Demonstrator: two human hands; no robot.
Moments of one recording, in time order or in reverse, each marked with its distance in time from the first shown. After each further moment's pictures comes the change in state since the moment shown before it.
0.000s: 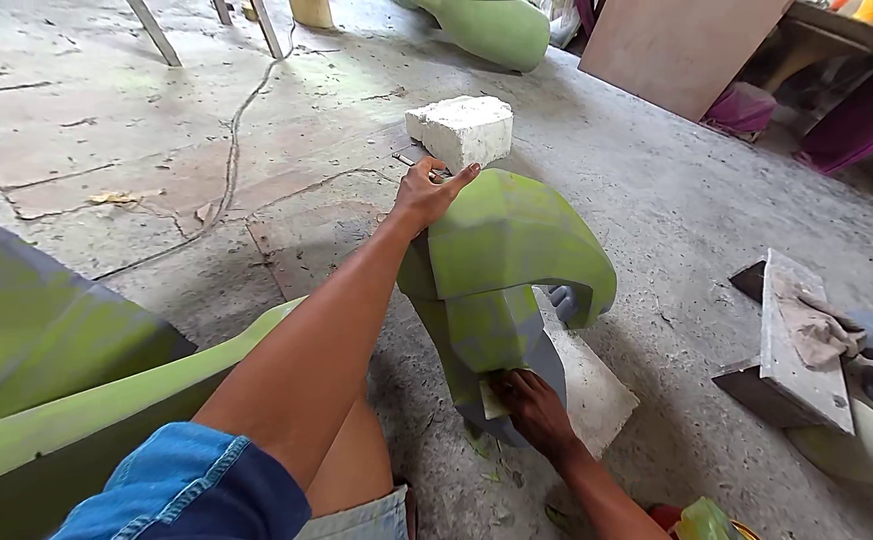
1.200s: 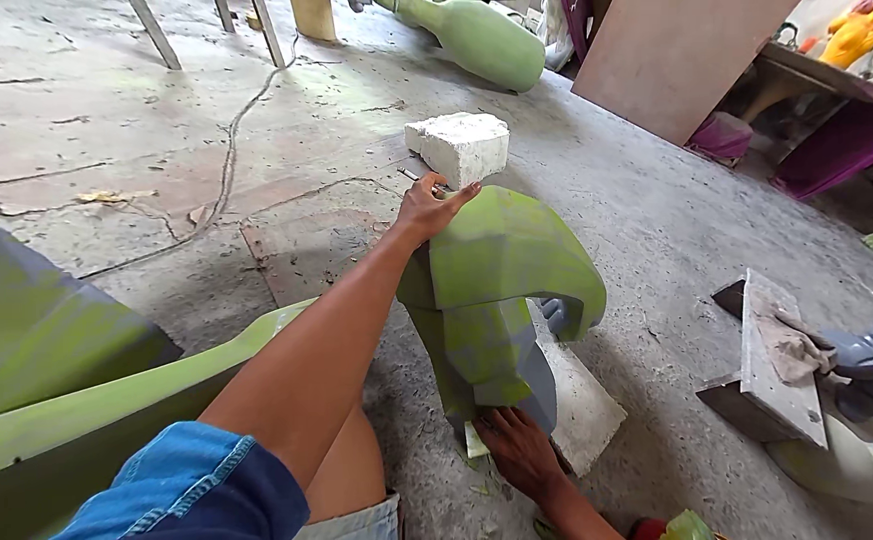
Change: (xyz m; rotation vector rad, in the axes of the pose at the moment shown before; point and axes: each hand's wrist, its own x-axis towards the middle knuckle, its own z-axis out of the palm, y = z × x) left_hand -0.002 0.000 0.000 0.011 -0.004 0.020; right_hand -0.019 -0.036 -0.002 -0.118 -0.179 -0.069
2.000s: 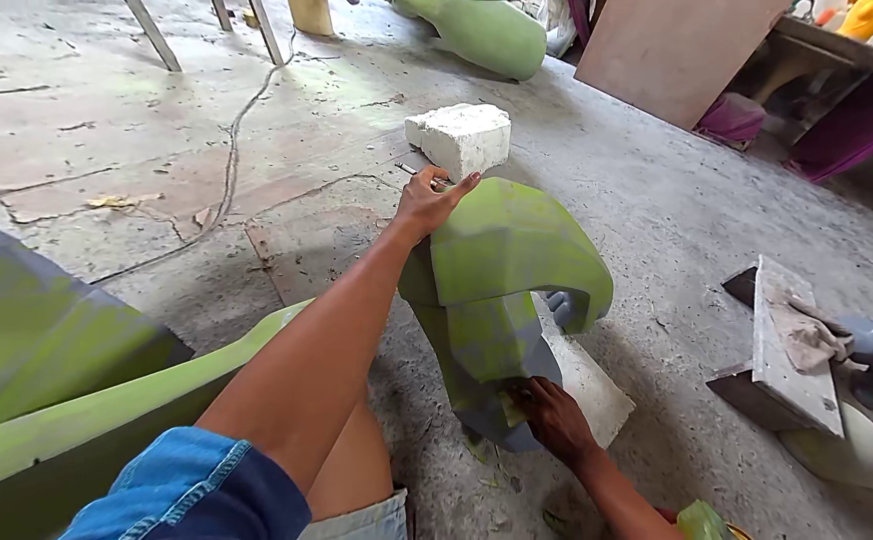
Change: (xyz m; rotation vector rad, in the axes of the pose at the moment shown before) left_hand -0.002 0.001 -0.001 -0.035 -0.005 -0.004; right_hand -0.010 0.060 -0.008 0.113 0.058 0.093
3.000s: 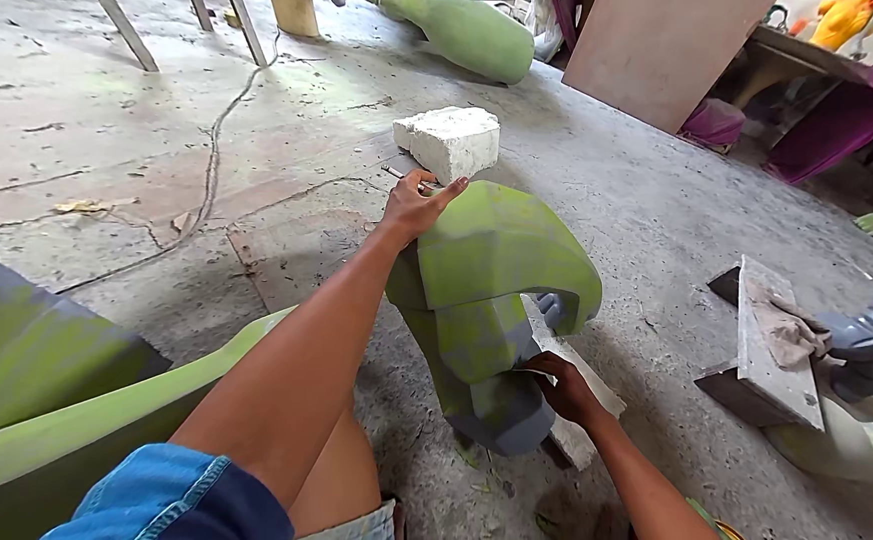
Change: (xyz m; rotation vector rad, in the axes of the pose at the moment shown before) left_hand 0.003 -0.004 0.000 0.014 -0.001 0.003; right_hand 0.020 0.068 -0.012 0.565 0.017 0.259
